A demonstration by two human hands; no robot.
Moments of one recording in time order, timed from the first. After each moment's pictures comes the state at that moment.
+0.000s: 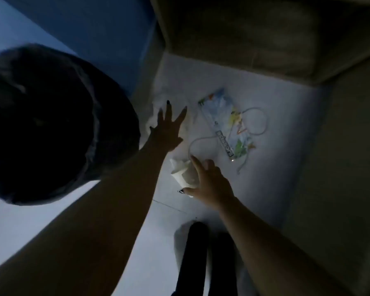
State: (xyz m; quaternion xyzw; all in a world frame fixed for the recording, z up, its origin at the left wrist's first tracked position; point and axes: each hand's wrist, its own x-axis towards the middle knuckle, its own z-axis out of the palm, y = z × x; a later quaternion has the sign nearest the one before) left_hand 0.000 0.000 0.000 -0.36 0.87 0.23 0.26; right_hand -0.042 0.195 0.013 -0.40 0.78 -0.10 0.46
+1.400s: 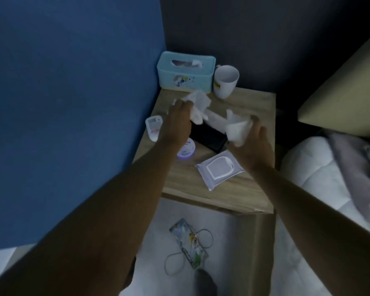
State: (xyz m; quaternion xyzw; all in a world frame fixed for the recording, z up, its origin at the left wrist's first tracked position) left_hand -0.333 -0.165 0.477 -0.30 0.92 0.22 -0.15; right_hand -0.436 0.016 0.466 -0.26 0.92 -0.27 0.10
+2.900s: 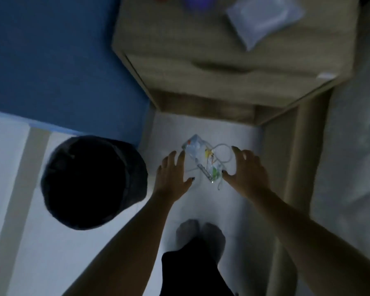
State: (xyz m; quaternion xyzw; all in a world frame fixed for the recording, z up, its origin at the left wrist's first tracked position) left_hand -0.040 0.040 0.223 -0.35 0.88 0.24 0.20; right_hand -0.197 0.187 0.230 -0.31 0.90 -0.06 0.29
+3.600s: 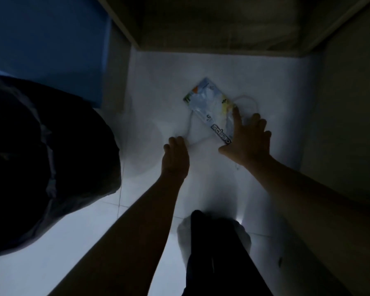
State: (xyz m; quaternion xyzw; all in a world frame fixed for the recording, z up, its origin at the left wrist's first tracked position) left_hand -0.010 0.084 -0.046 -0.42 0.84 0.21 0.26; right_hand -0.159 0.195 -0.036 -0.29 0.91 0.01 0.30
